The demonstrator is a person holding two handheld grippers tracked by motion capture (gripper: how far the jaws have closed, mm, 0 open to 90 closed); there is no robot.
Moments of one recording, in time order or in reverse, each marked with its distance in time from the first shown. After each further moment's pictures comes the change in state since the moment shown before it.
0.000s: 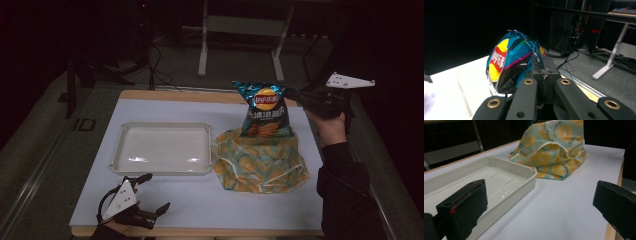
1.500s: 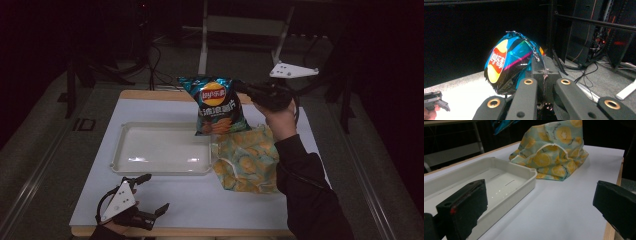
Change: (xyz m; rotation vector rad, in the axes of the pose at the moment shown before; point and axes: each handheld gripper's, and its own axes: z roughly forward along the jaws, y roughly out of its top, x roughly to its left) left arm -0.001 0.001 -0.003 -0.003 0.002 0.008; right arm 0.086 0.044 0.094 -0.037 0.099 -0.033
